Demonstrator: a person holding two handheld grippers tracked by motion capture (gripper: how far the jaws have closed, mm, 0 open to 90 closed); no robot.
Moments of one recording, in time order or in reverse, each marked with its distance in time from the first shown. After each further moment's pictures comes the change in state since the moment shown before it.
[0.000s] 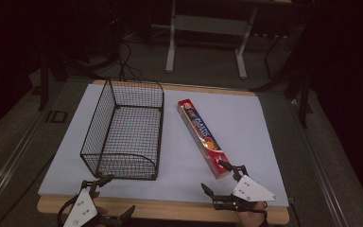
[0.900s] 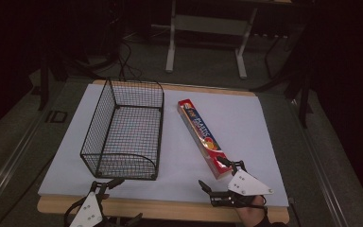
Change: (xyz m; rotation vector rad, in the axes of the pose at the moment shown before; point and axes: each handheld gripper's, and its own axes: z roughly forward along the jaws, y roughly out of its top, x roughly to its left) left arm -0.009 0.007 0.010 -0.037 -0.119 0.029; right arm -0.001 0.022 0.006 0.075 -0.006 -0.024
